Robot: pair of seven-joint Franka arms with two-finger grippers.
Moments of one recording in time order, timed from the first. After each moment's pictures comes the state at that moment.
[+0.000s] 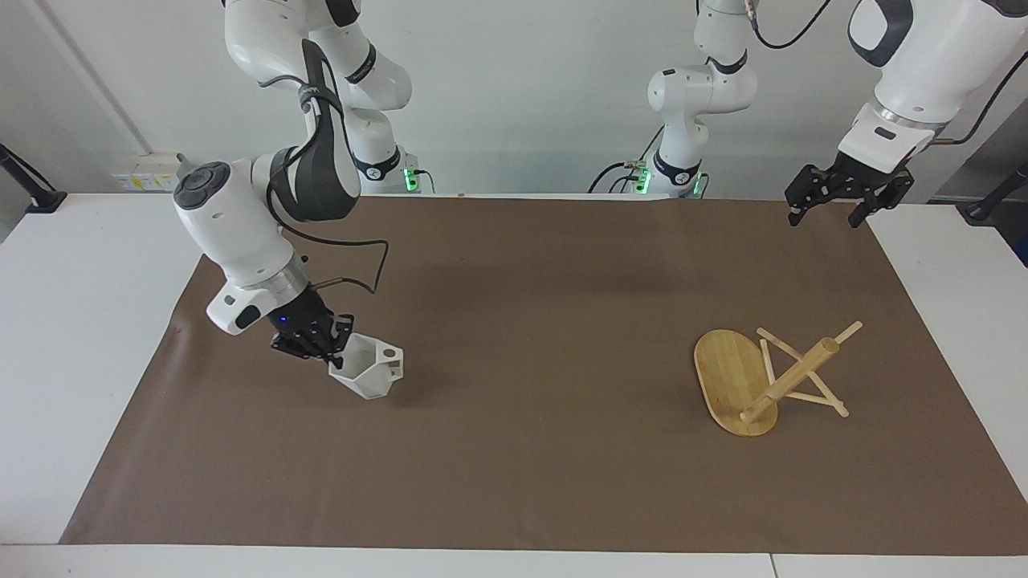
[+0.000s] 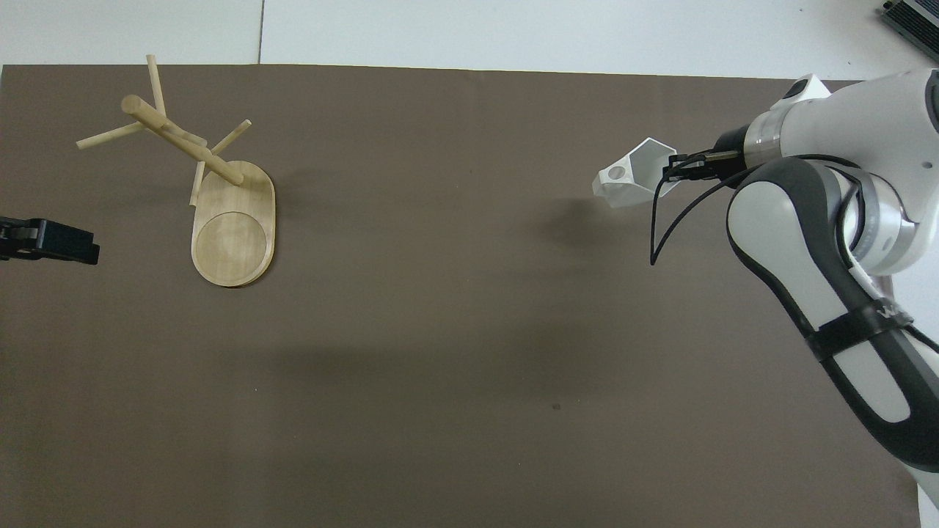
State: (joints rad) left arm 0.01 -0.07 -0.04 -1.66 0.01 1.57 0.07; right arm -0.15 0.31 0.34 -1.69 0.34 2.20 -0.04
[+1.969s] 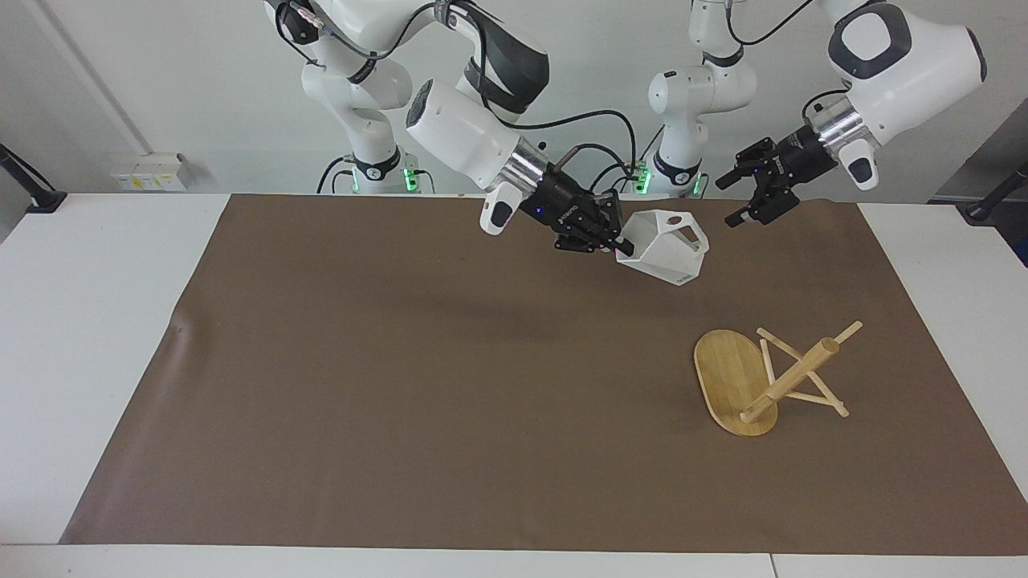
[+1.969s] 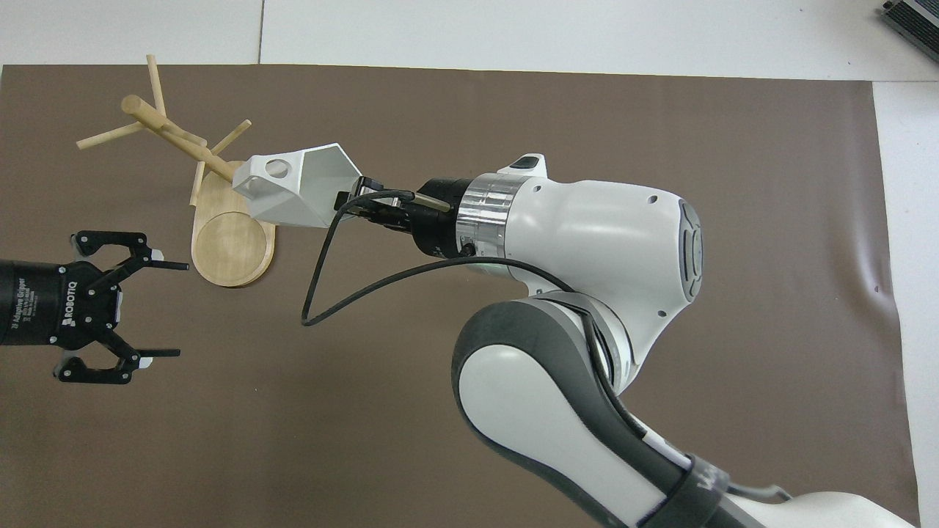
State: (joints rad) left arm 0.13 -0.26 -0.04 -2.09 -0.76 1.72 -1.26; right arm -0.10 0.32 0.84 -1.68 0.73 2.65 0.31
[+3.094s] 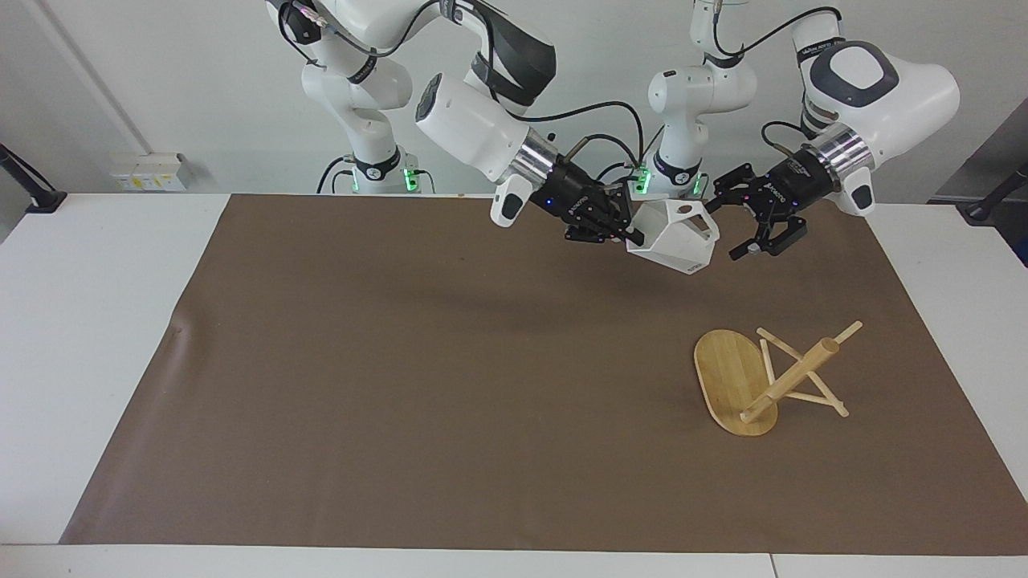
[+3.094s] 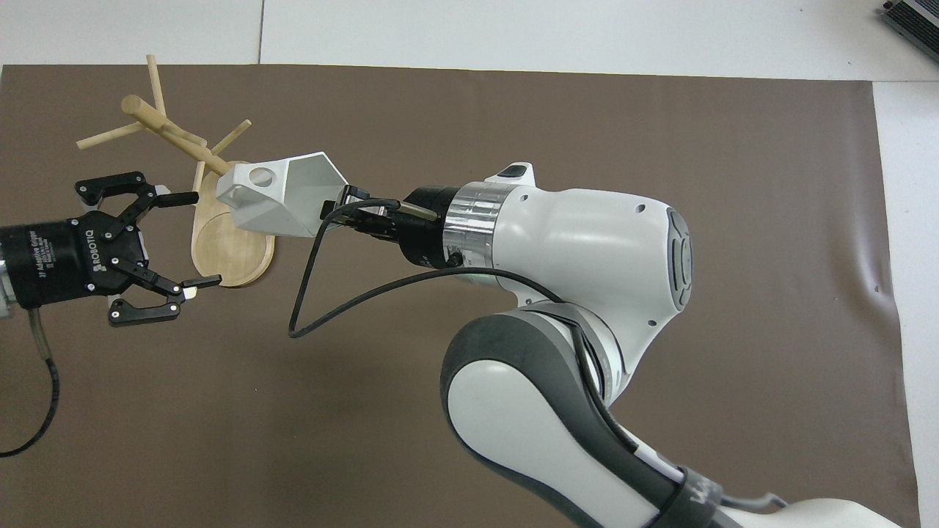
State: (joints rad) left arm 0.05 -0.22 -0.06 -2.13 -1.09 1.98 -1.33; right arm -0.10 0.32 0.85 -1.68 0.73 2.65 0.33
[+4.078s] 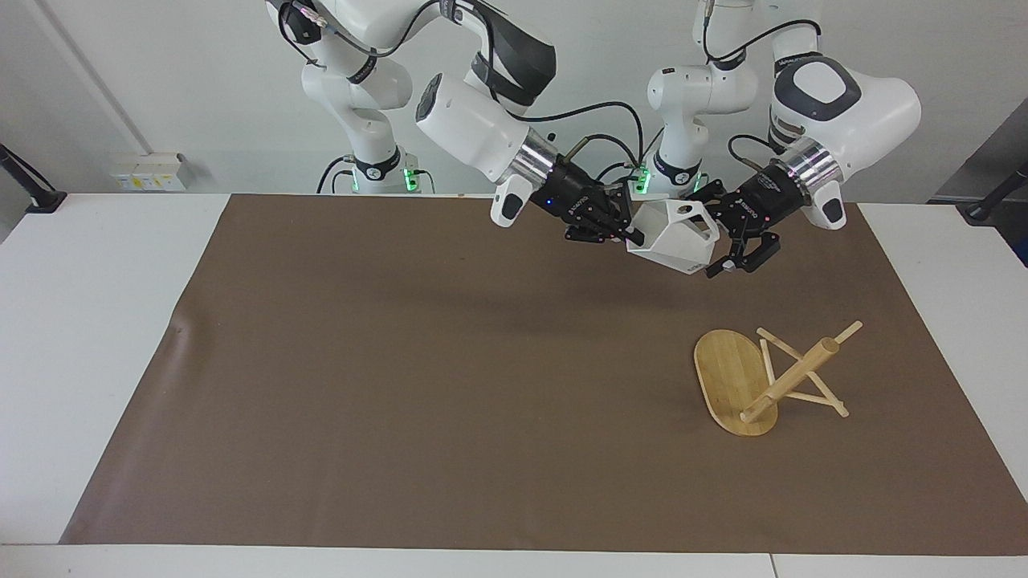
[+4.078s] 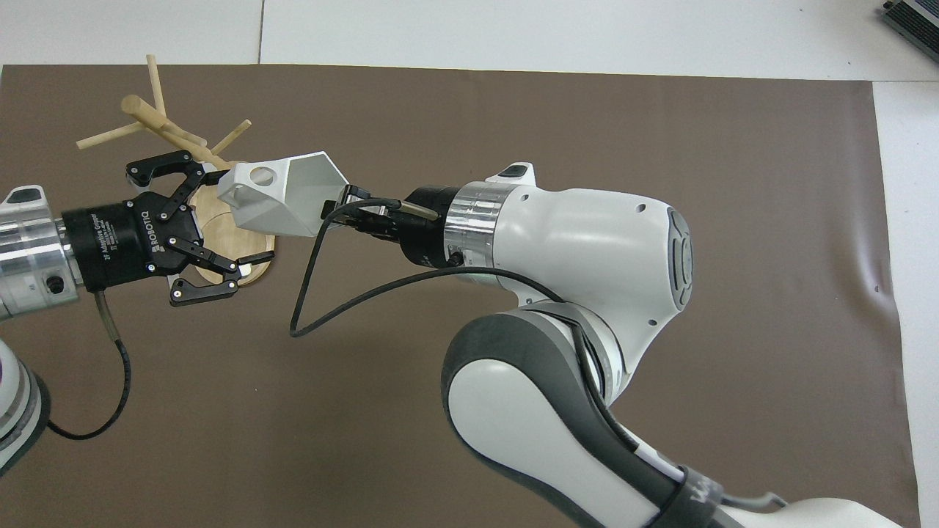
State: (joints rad) left arm -0.05 -0.15 -0.07 -2.10 -1.15 2.14 -1.35; right arm -0.10 0.33 0.86 -1.68 0.73 2.65 0.33
